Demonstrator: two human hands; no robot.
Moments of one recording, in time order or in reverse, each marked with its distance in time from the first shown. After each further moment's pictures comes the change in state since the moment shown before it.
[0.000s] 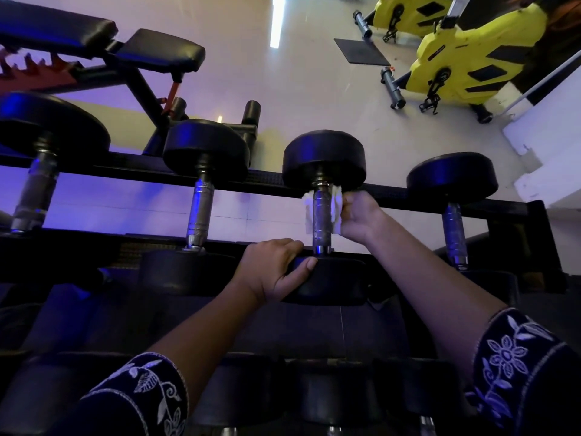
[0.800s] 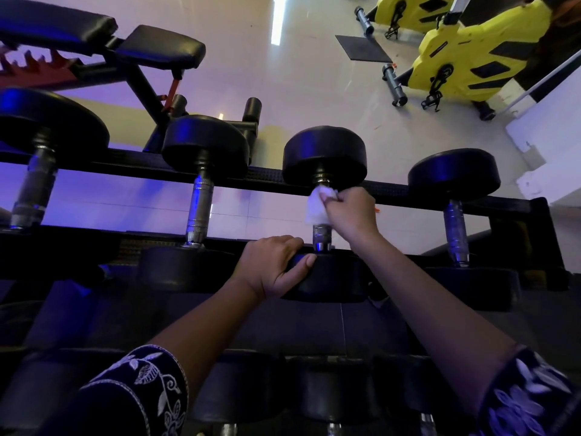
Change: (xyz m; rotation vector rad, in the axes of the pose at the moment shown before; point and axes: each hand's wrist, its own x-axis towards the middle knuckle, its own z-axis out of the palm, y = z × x) left_hand 0.000 0.000 0.001 0.010 -0.005 -0.008; right_hand -0.018 0.021 0.014 -1.134 0.522 -0.583
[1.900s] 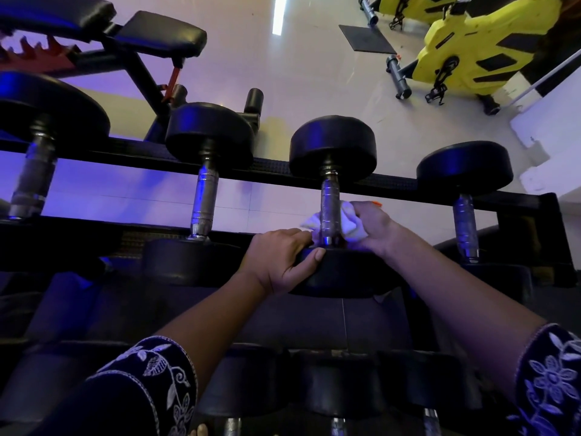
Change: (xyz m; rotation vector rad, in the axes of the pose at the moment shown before) left_hand 0.000 -0.001 0.002 -0.019 0.031 0.017; right_hand 0.010 0.037 0.002 1.070 -0.858 0.539
